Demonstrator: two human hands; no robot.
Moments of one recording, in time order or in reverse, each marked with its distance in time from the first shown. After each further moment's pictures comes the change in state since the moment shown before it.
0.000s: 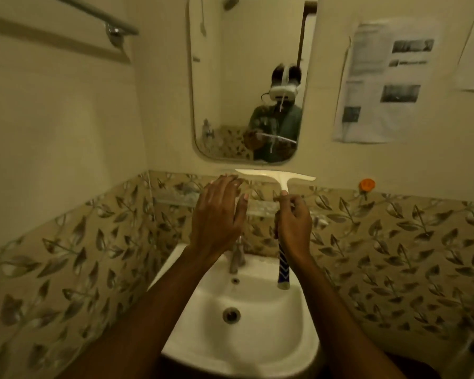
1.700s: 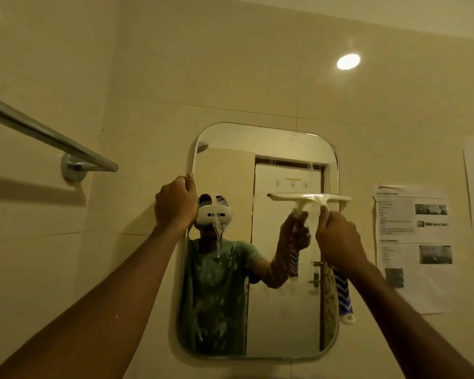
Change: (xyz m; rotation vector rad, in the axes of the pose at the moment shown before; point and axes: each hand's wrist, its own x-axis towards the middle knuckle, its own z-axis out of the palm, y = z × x) left_hand 0.430 -0.228 0.075 -0.278 0.359 -0.263; right_hand 0.308 -0.155 0.115 -0.714 0.262 -0.405
